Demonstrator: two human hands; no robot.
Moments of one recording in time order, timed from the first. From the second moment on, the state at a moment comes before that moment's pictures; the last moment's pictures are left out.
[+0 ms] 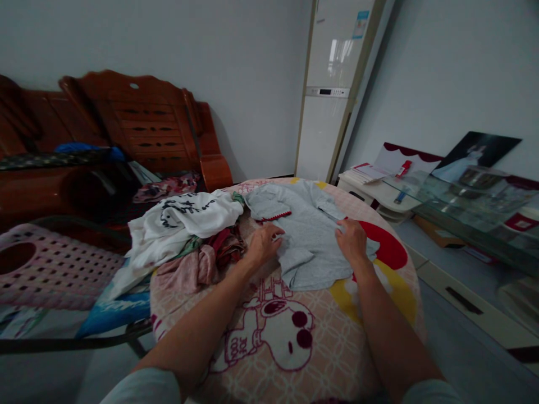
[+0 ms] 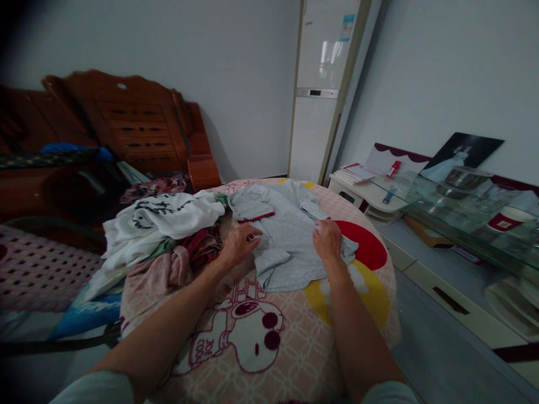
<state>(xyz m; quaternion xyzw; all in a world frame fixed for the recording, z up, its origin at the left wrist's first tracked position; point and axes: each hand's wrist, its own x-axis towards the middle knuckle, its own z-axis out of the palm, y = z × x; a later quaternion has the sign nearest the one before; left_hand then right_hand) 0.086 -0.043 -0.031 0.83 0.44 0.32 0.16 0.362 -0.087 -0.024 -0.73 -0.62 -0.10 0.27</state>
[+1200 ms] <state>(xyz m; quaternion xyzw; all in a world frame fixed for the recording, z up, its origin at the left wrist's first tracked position) 0.118 -0.070 -0.043 0.88 0.28 0.23 0.32 0.418 -0.104 -0.029 -0.53 -0.47 0.44 0.56</state>
